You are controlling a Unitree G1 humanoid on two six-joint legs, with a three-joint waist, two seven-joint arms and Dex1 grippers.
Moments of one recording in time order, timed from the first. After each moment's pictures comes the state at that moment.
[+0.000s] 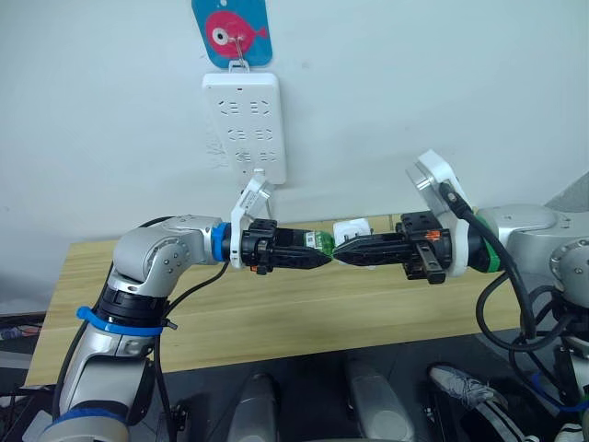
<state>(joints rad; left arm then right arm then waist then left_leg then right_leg) -0.65 0.60 -0.10 -0.07 -0.81 0.95 -1.20 -0.68 -0.76 -0.01 -0.47 1.29 1.18 0.67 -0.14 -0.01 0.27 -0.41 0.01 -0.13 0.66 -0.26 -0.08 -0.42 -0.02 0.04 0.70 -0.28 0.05</state>
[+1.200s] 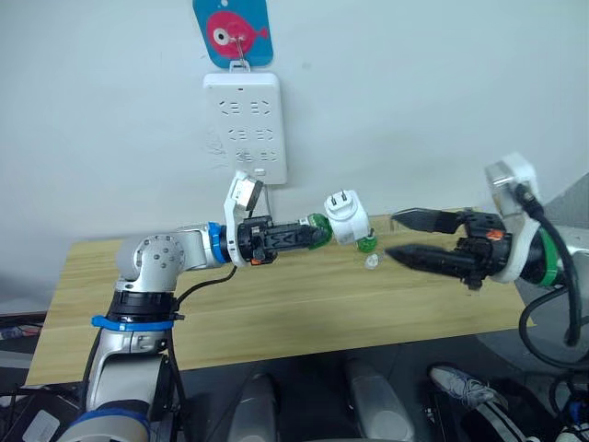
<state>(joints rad) -0.64 0.45 0.13 0.06 -1.04 1.25 -1.01 -0.34 -0.84 -0.35 -0.48 1.36 1.04 0.58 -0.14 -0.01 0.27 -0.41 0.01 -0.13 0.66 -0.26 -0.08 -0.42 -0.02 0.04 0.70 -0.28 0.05</state>
